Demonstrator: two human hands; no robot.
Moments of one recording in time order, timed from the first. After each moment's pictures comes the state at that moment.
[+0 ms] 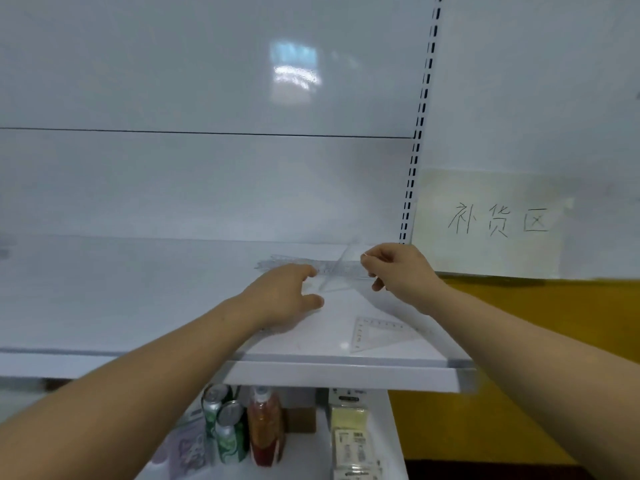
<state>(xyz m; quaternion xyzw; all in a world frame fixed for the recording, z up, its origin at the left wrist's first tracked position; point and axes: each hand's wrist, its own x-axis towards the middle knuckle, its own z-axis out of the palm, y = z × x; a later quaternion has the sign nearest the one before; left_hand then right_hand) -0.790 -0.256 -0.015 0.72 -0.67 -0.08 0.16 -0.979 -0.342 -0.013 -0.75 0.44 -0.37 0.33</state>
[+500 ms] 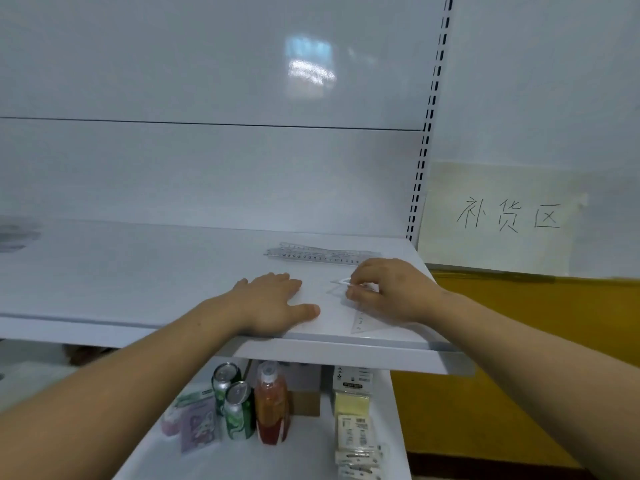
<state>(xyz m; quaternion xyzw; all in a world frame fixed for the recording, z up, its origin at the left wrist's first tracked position) -0.782 -0.220 -0.030 0.76 -0.65 -0.07 -0.01 -0.987 -0.316 -0.024 -0.94 0.30 -0.16 0.03</state>
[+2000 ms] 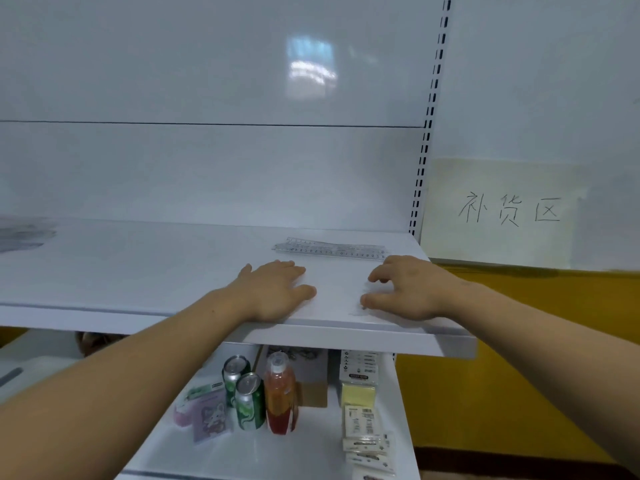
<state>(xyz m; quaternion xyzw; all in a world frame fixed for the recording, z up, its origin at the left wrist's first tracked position) -0.776 -0.209 -0.028 0.75 -0.65 -0.05 0.04 -1.002 -0.289 -0.013 -0.91 0.40 -0.04 0.03</state>
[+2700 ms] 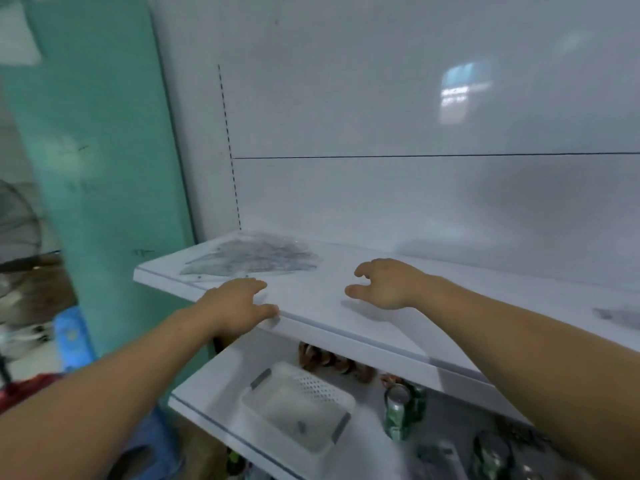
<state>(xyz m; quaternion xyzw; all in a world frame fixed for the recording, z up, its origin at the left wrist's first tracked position) -0.348 0.028 -0.003 0.90 -0.42 0.00 0.09 -0.519 -0.176 0.020 -0.97 0.23 -0.02 0.08</state>
